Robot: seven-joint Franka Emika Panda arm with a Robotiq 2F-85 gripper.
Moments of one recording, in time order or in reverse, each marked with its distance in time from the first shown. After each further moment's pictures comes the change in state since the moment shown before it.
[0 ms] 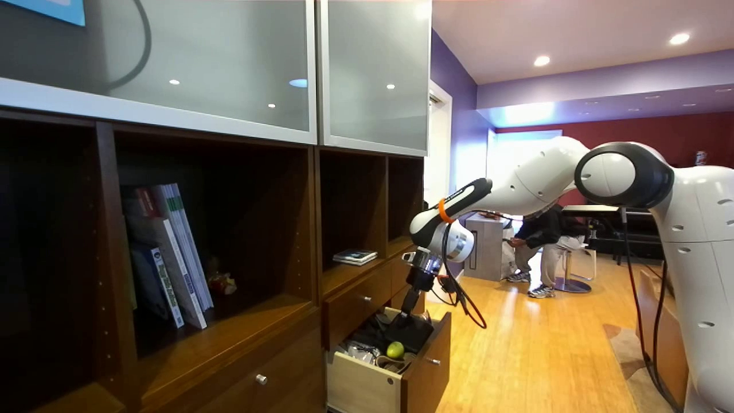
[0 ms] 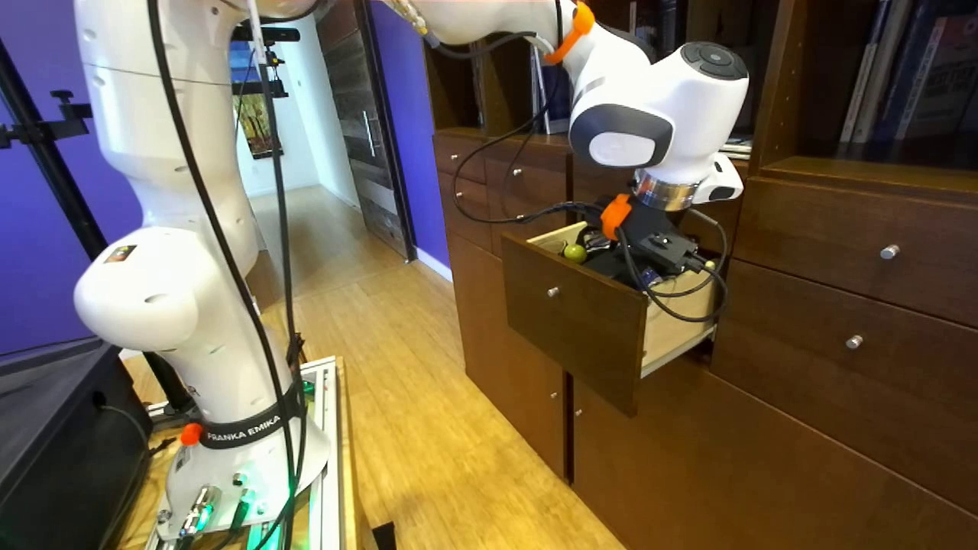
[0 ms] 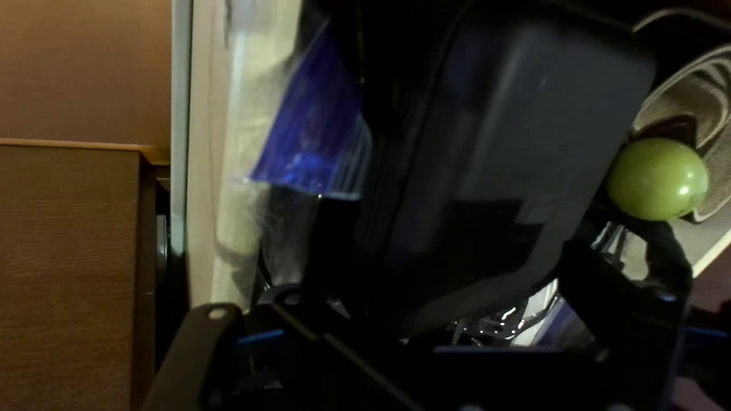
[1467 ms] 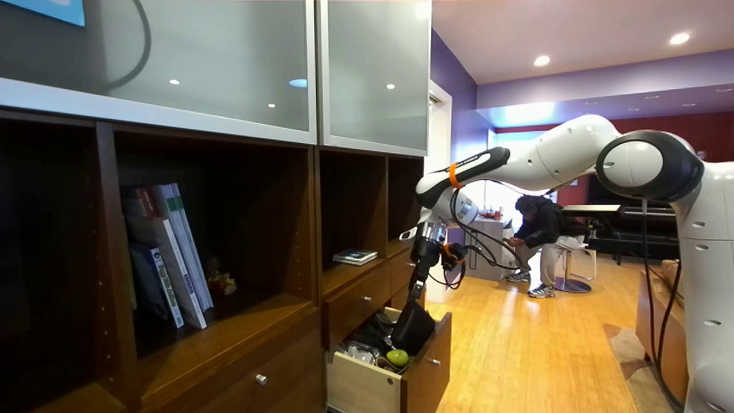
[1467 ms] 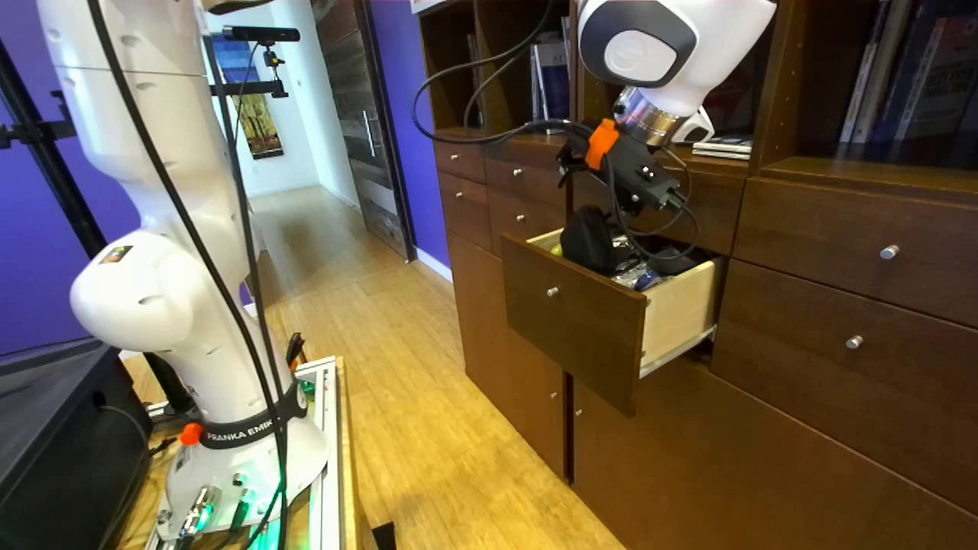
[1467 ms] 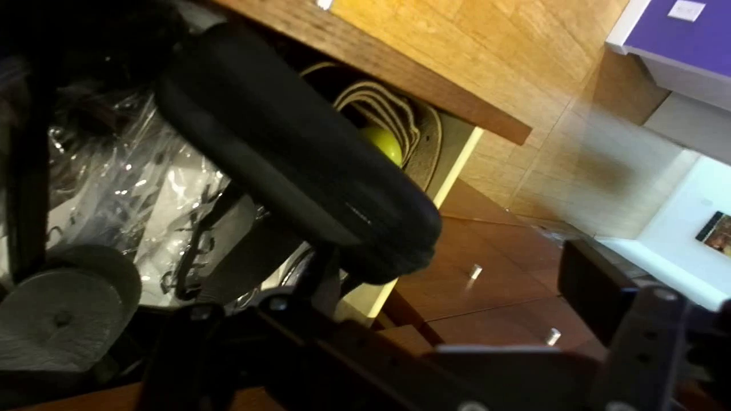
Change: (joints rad) arm -0.032 -0.107 0.003 0.116 -0.017 -0.544 -0.025
